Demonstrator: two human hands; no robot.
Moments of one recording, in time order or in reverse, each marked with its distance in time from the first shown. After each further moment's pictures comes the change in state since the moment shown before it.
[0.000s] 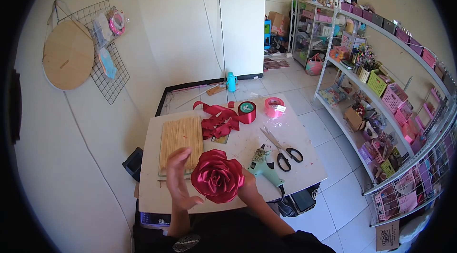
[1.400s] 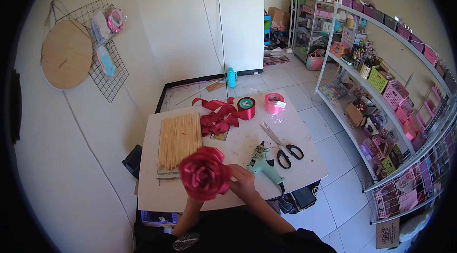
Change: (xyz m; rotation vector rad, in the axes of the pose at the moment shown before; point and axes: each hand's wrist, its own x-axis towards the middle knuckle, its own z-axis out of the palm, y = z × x) left_hand -0.071 -0.069 0.025 -0.235 0.239 -0.421; right_hand 0.011 -0.025 0.000 -0.112 0.064 -0.069
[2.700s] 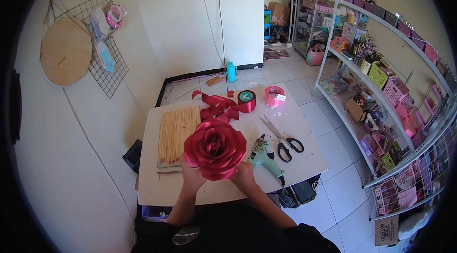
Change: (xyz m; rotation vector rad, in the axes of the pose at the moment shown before) left_hand 0.041 0.062 0.026 0.094 -0.175 0.193; right_hand -0.005 0.024 0.008 -0.217 -0.070 -0.067
